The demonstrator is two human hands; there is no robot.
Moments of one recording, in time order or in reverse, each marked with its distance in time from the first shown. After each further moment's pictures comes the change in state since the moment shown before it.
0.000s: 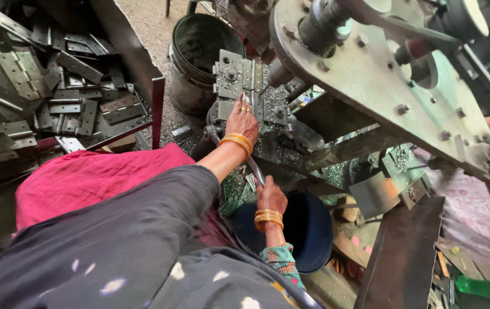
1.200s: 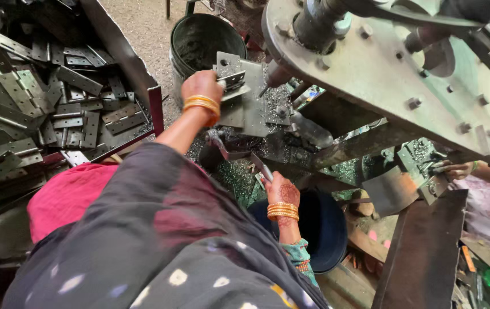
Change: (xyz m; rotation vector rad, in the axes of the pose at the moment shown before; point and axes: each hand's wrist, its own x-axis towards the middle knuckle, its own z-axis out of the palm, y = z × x) left_hand 0.026 -0.126 -0.032 -0.614 0.094 -0.525; right_hand 0.024 0.009 -0.014 0.032 -0.110 -0.096
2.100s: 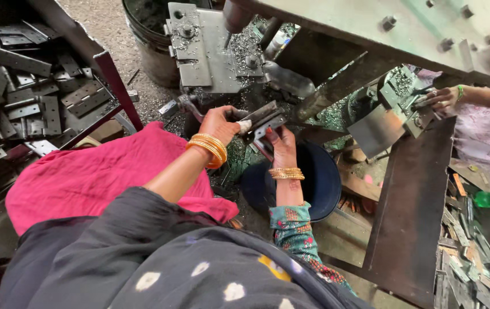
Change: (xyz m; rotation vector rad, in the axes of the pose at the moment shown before) left_hand -0.175 0.055 0.054 -1.140 -0.578 -0.041; right_hand 0.007 0.064 0.031 1.676 0.135 0.010
